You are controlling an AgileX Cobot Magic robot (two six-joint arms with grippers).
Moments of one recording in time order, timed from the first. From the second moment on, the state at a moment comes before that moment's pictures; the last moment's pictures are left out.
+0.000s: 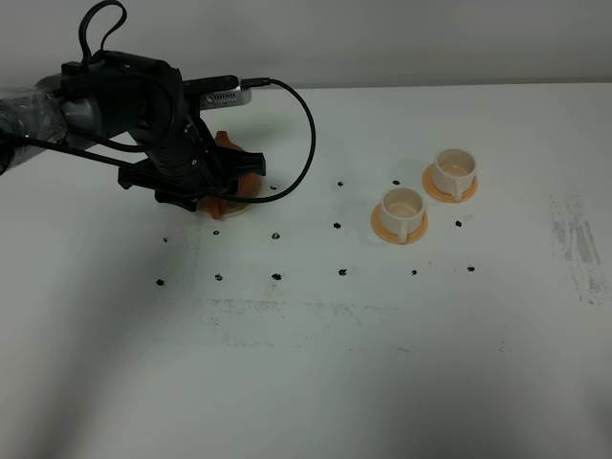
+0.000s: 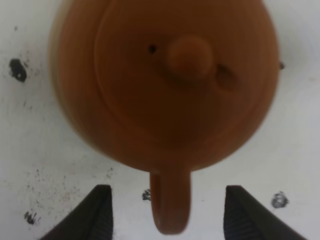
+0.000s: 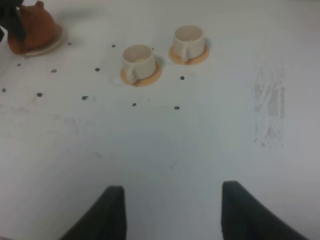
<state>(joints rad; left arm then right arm) -0.35 2.17 -1.58 -0.01 0.70 -0.38 0.06 -0.01 -0.50 0.19 1.09 -0.19</state>
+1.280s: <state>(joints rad) -0.35 2.18 -1.63 -0.01 0.74 -0.36 0.06 -0.01 -0.50 0.19 1.09 -0.19</state>
